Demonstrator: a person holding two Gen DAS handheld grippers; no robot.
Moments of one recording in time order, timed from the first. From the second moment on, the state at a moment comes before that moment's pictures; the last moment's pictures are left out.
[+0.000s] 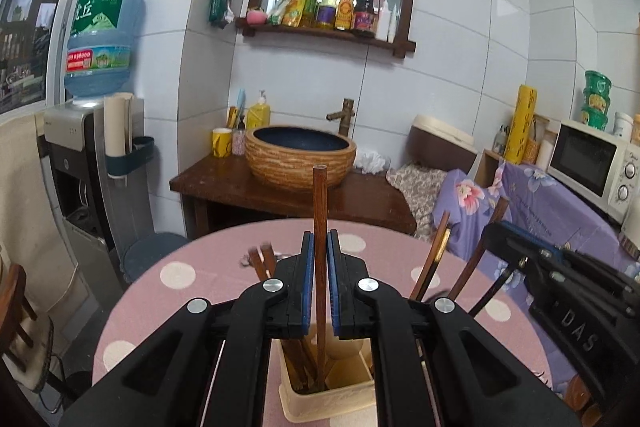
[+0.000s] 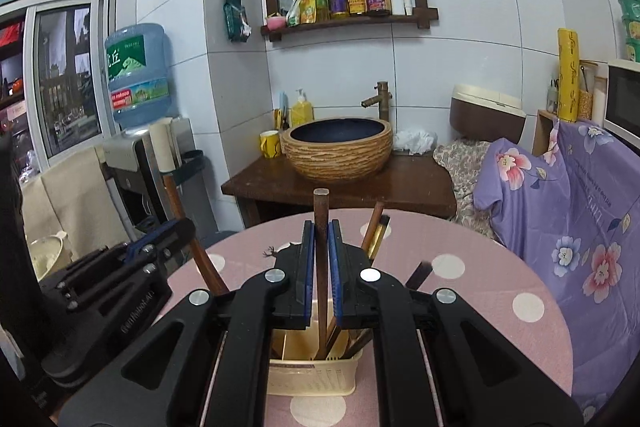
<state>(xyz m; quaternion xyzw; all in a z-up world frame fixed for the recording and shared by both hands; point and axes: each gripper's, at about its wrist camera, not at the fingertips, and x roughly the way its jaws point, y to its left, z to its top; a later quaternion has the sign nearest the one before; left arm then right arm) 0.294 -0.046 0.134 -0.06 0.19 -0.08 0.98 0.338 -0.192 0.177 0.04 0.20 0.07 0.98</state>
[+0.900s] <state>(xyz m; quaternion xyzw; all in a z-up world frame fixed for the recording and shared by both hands) 0.230 -0.016 0.104 -0.07 0.13 -0.08 0.99 0.268 -0.203 0.145 0.02 0.11 0.06 0.99</state>
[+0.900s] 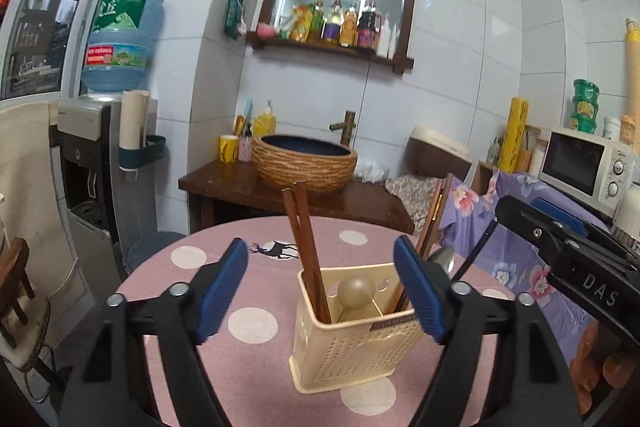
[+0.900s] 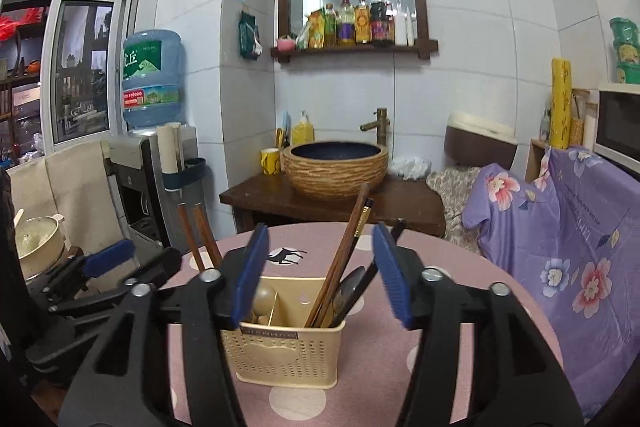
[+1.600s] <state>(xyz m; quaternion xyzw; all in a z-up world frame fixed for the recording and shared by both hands) 0.065 0.032 -0.006 -0.10 0.14 -0.01 0.99 0.087 -0.190 -0.012 -0.02 0.13 -0.01 0.99</state>
